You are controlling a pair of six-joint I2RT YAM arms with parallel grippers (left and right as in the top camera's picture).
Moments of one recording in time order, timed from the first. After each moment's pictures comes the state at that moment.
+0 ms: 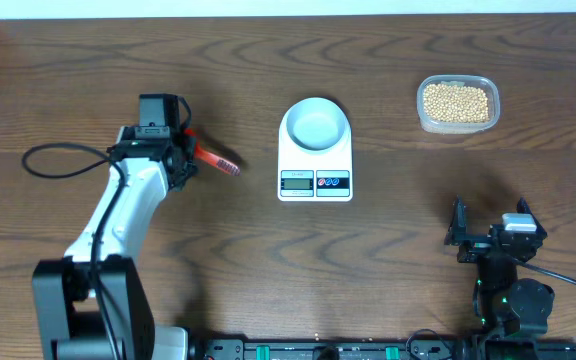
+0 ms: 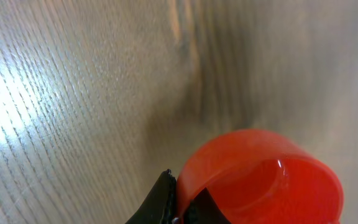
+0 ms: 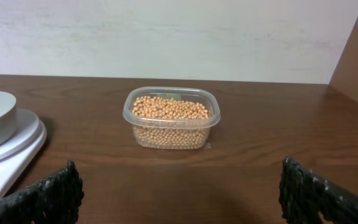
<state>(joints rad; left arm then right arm) 0.01 1.60 1.03 -0.56 -0.14 -1.25 -0.04 0.01 0.01 -0.07 0.02 -0.03</state>
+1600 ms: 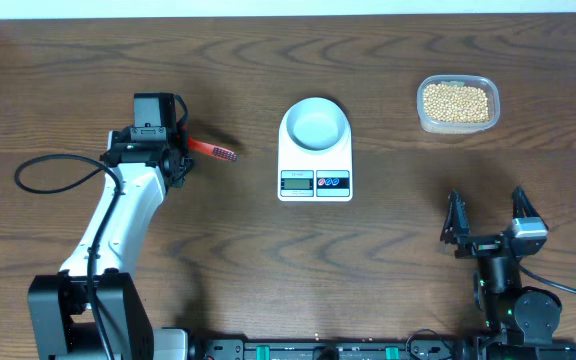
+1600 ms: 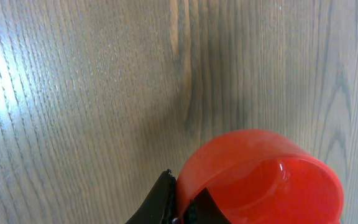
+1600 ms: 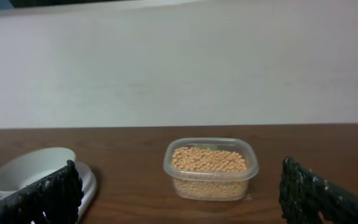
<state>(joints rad) 0.01 1.56 1.03 -0.55 -0.17 -1.40 -0.04 0.01 0.01 0.12 -0.12 0.12</state>
